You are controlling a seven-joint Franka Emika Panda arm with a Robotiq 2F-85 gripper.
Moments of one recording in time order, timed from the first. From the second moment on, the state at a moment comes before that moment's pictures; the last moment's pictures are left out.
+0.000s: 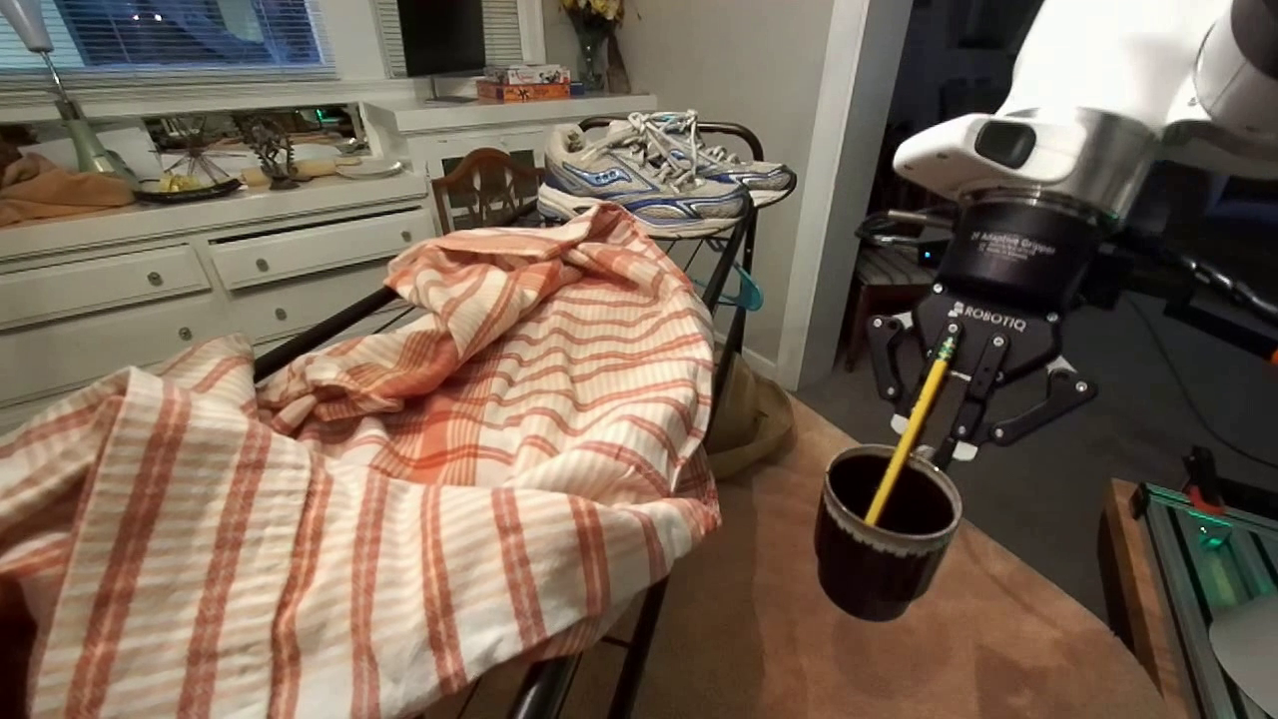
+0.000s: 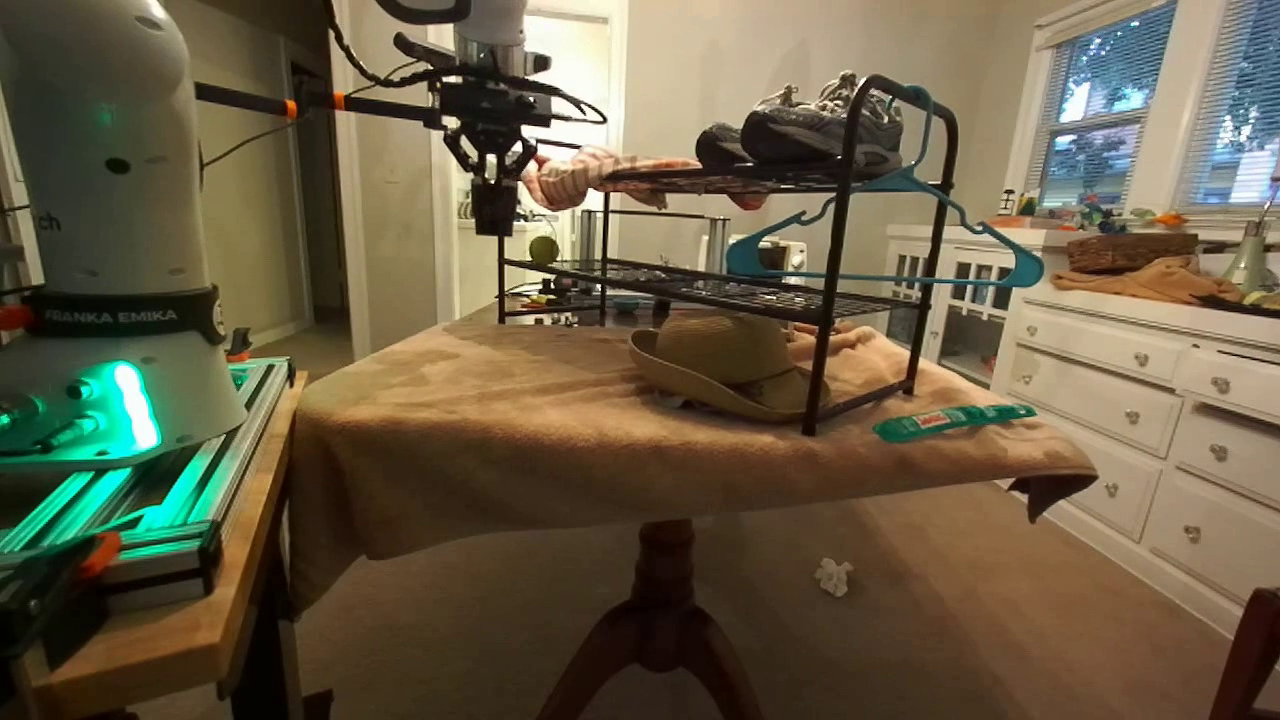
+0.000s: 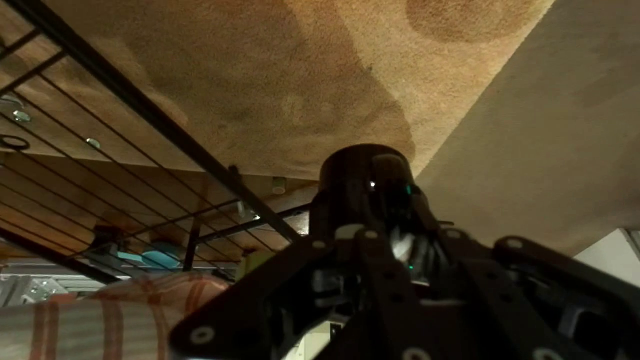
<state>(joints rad) 0.33 -0.55 0.03 -2.75 0.69 2.38 -1.49</state>
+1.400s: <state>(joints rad) 0.43 -0.28 0.05 -2.75 1.11 2.62 -1.77</state>
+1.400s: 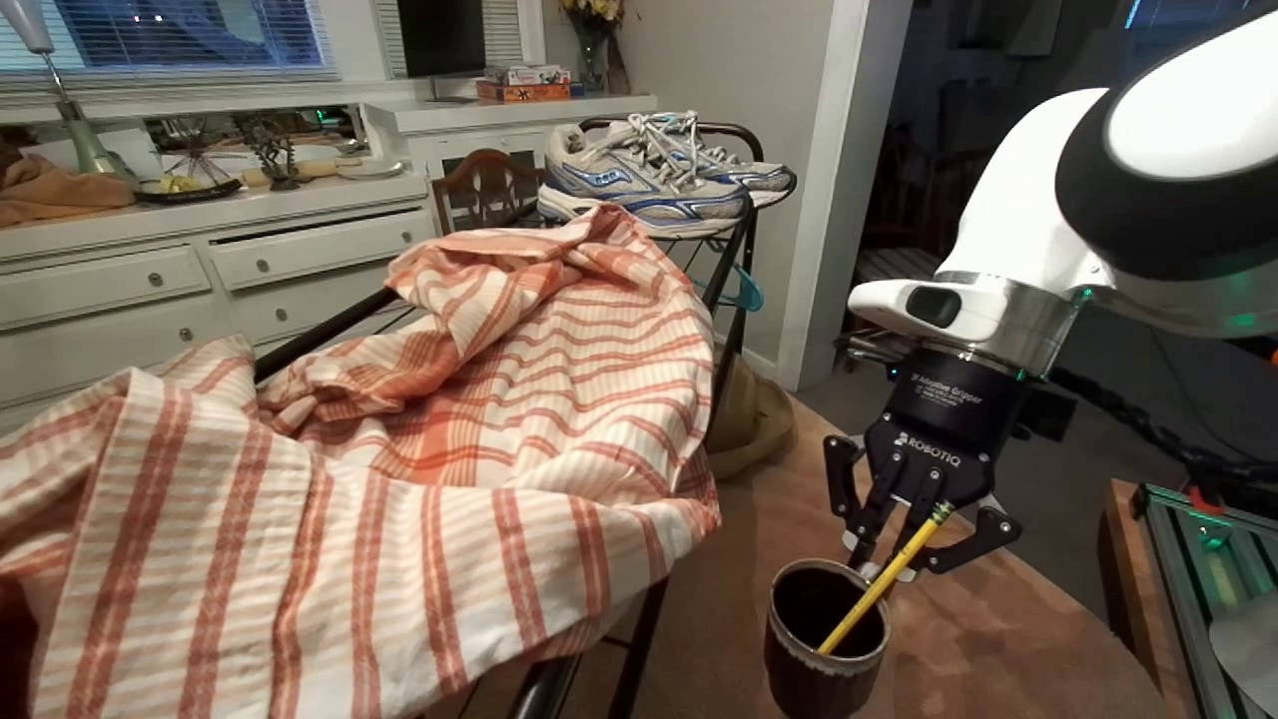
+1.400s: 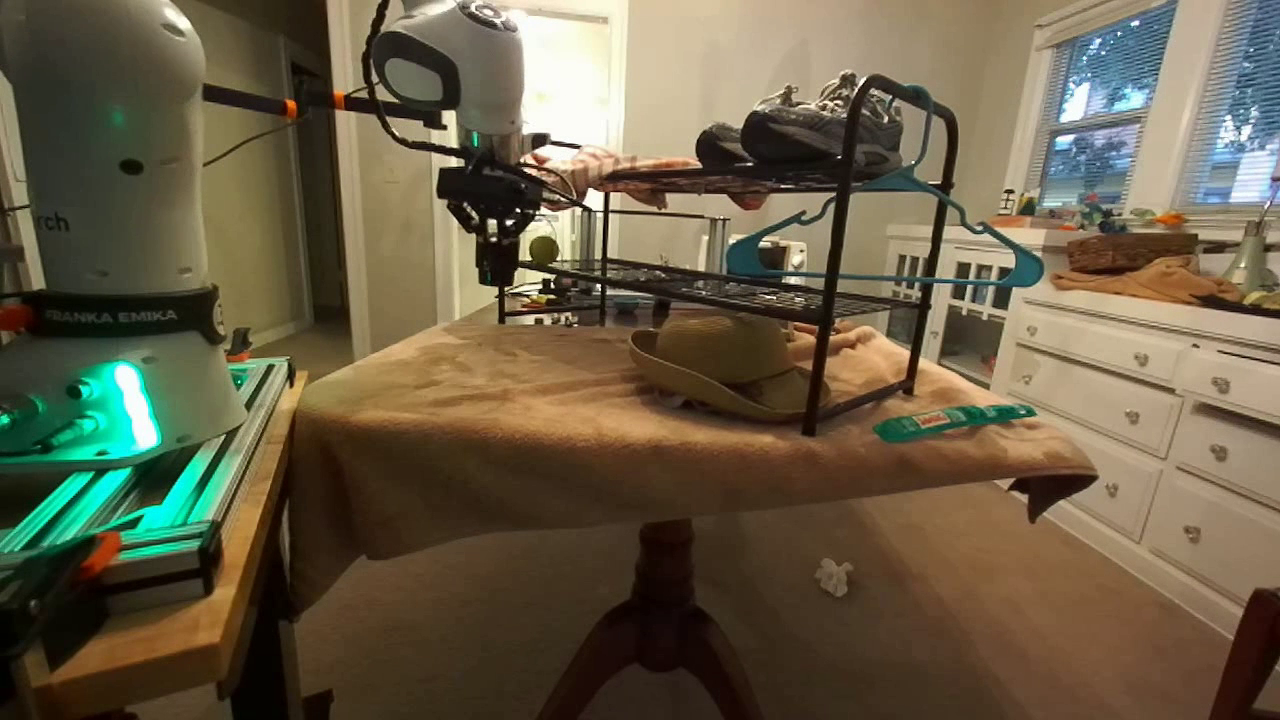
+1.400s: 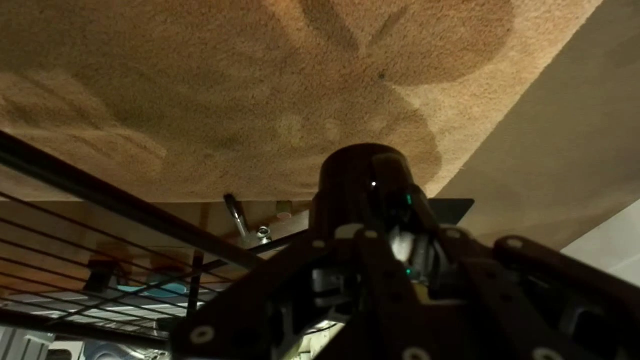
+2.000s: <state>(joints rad) 0.38 -0.11 0.07 -2.73 1.27 2.63 -2.05</state>
